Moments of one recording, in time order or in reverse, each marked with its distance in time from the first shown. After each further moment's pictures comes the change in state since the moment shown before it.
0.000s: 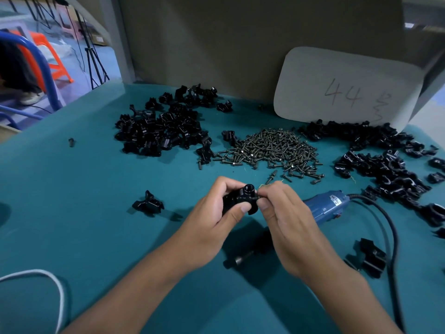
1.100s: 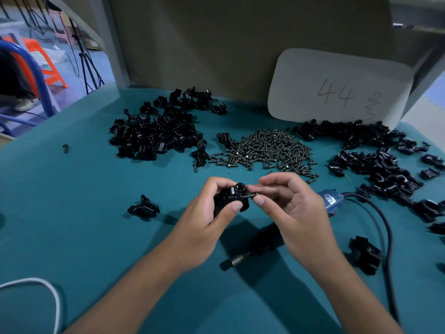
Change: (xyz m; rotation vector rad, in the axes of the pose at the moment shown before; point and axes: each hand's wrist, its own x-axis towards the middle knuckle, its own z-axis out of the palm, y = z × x) left_hand -0.001 0.002 -0.004 0.057 0.016 0.008; right_hand 0.006 -0.003 -0.008 0.668 0.158 0.192
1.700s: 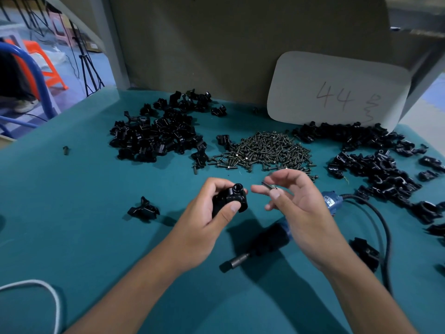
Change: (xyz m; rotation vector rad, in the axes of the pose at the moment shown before) left_hand 0.004 -0.007 -0.001 -0.037 0.011 -0.012; right_hand 0.009 0.007 -0.013 0.205 -0.014 0.163
